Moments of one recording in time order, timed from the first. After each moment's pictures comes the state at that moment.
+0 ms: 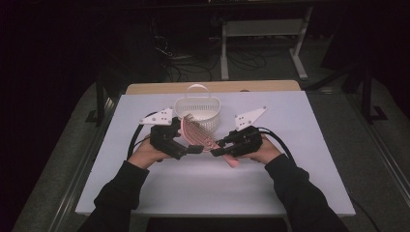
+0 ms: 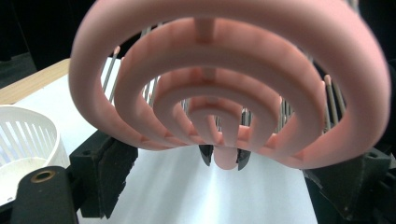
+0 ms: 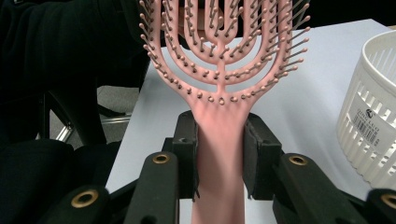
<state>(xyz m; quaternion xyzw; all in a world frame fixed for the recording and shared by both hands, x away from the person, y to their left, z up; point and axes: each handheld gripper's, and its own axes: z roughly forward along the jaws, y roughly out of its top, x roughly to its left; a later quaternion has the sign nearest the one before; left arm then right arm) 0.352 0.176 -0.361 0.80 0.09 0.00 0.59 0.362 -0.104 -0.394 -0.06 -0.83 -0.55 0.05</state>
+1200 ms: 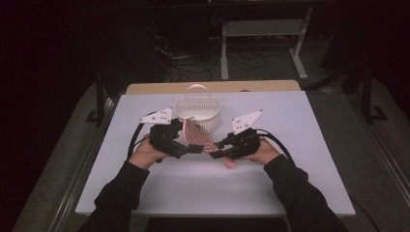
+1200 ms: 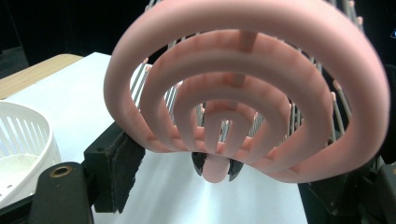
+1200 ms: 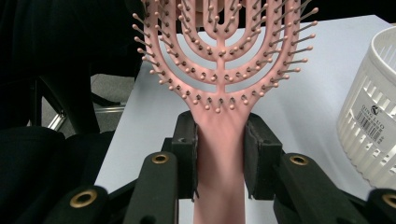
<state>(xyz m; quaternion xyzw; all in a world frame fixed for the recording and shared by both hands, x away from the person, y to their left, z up) 0.351 0.176 -0.359 0.80 0.10 -0.01 0.59 0.360 -0.098 -0.399 -0.05 -0.84 -0.53 0.04</state>
